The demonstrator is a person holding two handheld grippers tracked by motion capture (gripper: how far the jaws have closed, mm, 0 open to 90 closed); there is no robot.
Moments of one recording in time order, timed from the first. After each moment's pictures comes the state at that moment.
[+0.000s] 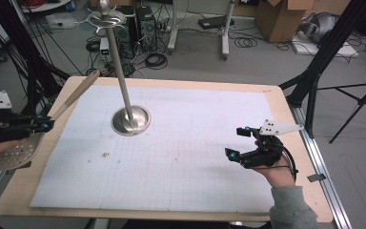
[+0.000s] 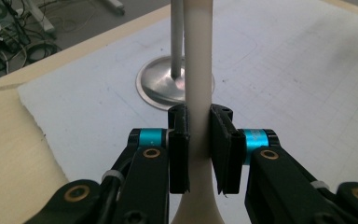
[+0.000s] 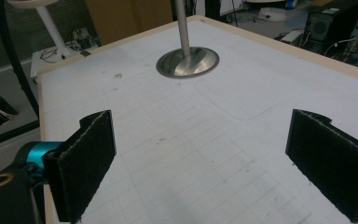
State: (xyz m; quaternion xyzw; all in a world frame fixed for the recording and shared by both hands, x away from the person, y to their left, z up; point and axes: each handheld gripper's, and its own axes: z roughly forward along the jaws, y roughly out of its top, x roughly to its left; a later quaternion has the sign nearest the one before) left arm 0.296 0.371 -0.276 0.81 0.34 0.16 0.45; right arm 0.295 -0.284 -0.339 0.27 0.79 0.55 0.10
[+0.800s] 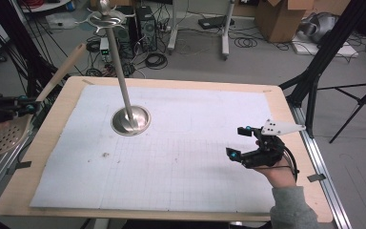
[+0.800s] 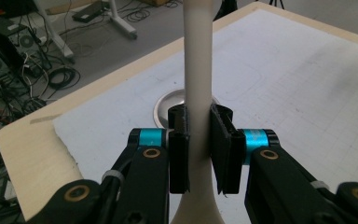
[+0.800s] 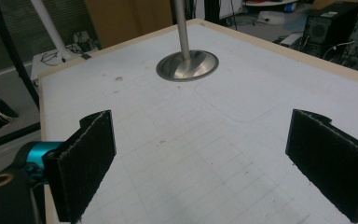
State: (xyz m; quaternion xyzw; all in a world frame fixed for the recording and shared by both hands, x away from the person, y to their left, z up) left arm 0.296 0.379 -0.223 0.79 0.33 0.20 0.47; right arm 0.294 -0.286 -0.338 0.27 0.78 0.55 0.10
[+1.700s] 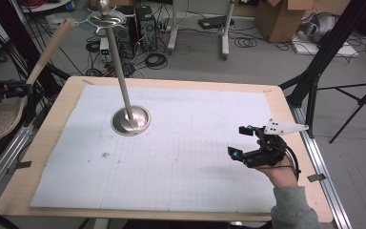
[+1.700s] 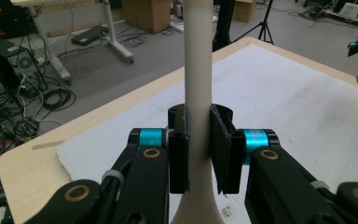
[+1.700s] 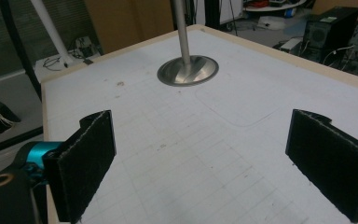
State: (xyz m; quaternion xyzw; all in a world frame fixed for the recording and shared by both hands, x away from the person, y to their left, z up) left arm 0.312 0.396 -0.201 0.76 0.33 0.20 0.52; right arm 0.294 -0.290 -0.335 0.27 0.78 0.56 0.10
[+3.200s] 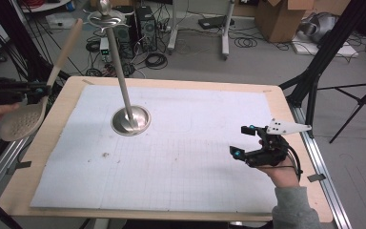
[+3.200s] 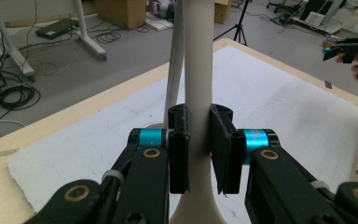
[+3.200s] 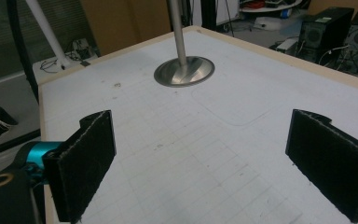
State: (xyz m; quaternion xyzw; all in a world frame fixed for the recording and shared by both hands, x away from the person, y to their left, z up) left arm 0.338 0.373 -0.219 0.77 0.32 0.14 0.54; right arm 0.293 -0.295 -0.335 0.28 0.77 0.56 0.10
